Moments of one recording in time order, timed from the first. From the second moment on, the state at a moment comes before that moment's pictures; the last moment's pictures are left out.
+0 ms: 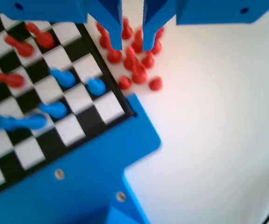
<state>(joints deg) 41.8 88.4 111.4 69.5 -102.9</state>
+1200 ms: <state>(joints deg) -14.9 68.6 77.5 71.4 -73.9</state>
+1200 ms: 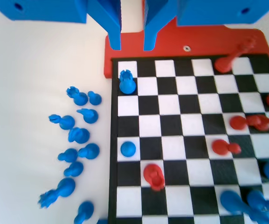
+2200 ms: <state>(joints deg) -16.0 57.7 78.8 57.4 -78.7</state>
